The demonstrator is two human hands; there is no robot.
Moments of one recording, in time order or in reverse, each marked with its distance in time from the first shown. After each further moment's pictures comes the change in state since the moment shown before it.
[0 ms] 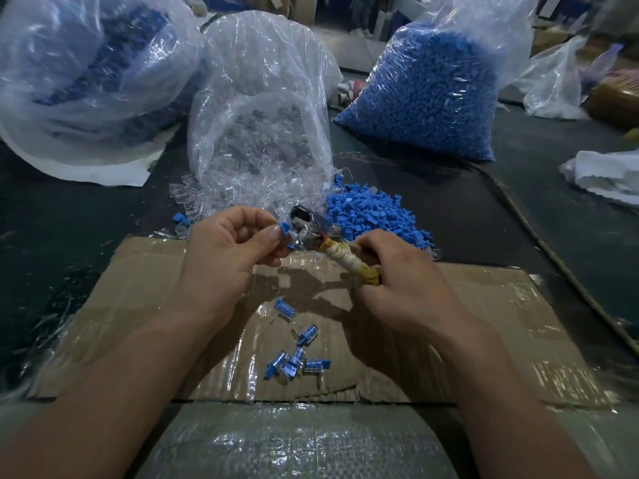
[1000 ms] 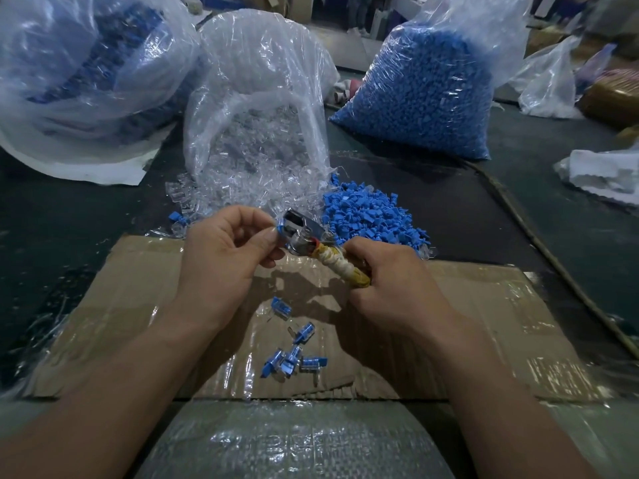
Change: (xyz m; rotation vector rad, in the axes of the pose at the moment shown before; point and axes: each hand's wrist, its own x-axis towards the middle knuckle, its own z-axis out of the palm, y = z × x) left_hand -0.007 0.004 0.004 0.162 0.024 0.122; right_hand 0.000 -0.006 0.002 0.013 -0.009 -0.023
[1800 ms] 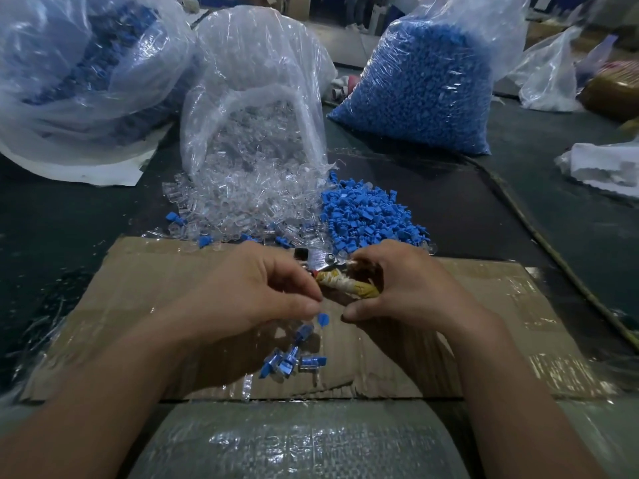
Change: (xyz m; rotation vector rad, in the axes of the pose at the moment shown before) left_hand -0.005 0.017 -0.005 0.144 -0.660 -0.221; right_hand 0.001 0.019 -0.009 -0.159 -0.155 0.087
